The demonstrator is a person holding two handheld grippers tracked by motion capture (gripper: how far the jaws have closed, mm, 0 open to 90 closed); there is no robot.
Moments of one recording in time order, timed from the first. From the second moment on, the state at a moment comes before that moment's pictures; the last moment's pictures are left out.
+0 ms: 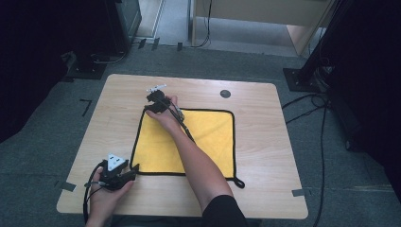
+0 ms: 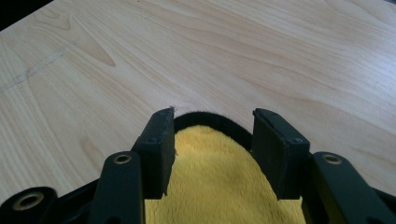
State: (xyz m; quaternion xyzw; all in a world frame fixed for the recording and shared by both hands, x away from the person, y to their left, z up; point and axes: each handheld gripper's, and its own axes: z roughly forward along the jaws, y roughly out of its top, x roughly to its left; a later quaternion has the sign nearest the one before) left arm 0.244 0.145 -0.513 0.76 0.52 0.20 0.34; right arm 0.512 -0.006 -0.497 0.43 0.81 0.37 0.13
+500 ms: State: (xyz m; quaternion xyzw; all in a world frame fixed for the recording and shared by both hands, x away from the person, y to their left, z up) left arm 0.243 0.148 -0.511 0.77 0.50 0.16 0.36; right arm 0.523 0.000 -0.508 0.40 0.84 0.35 0.14
